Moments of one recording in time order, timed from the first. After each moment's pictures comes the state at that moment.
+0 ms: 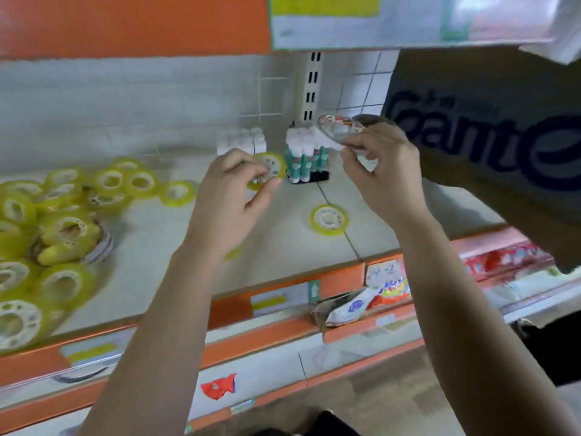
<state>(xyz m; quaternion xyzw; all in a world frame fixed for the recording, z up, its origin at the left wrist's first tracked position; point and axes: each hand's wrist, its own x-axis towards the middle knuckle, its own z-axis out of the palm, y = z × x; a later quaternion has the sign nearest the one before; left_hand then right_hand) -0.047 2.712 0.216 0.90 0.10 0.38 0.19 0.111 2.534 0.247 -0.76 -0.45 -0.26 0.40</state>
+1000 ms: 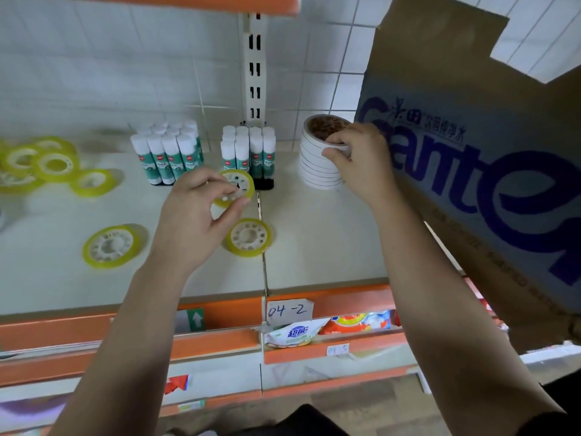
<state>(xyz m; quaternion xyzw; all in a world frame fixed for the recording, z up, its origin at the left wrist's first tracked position) 0.029 2.644 0.186 0.89 0.19 0.38 0.15 0.271 2.523 0.226 -0.79 -0.49 -0.15 0.33</state>
